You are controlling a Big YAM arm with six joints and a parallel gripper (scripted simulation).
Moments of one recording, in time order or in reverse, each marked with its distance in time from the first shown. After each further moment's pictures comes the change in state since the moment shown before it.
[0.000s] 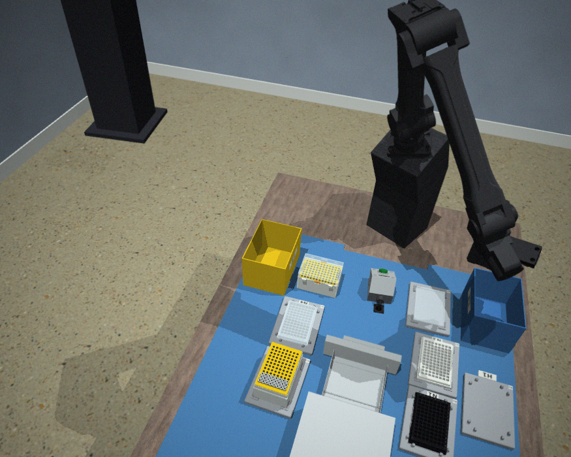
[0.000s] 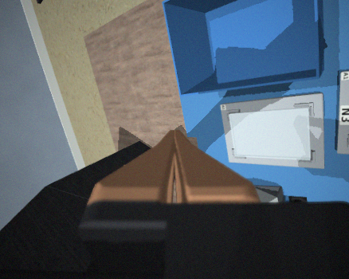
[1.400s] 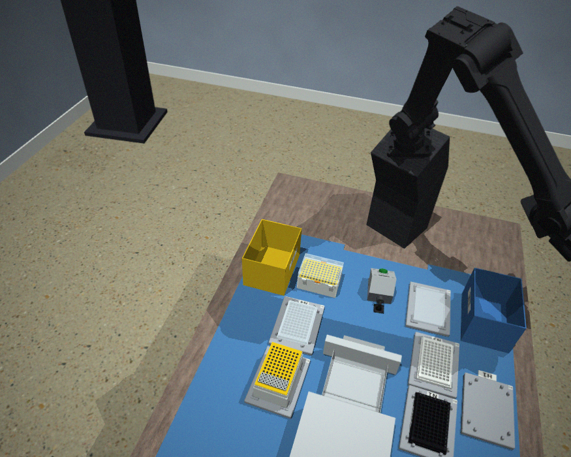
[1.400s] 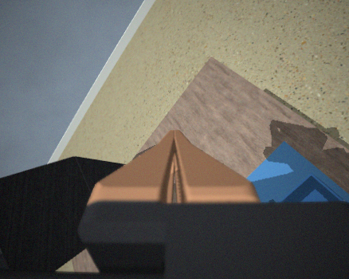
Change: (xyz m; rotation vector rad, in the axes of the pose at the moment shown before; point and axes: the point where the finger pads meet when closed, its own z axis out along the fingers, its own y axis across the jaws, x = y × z) arm -0.058 0.167 0.057 -0.493 0.026 -0.726
